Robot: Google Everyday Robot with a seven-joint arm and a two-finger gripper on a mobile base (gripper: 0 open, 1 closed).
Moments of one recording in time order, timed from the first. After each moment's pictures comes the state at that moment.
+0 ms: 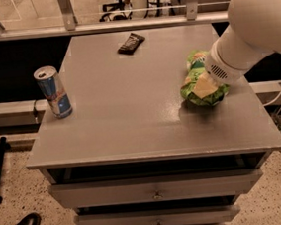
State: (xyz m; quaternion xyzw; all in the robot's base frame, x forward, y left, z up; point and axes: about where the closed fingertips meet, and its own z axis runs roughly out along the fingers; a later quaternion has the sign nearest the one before) arm 0.544 -0.190 0.889 -0.36 0.89 -0.06 0.26
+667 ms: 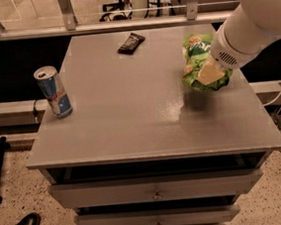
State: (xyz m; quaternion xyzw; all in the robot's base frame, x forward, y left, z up) arm 0.561 -0.198 0.924 -0.42 0.85 -0.10 0.30
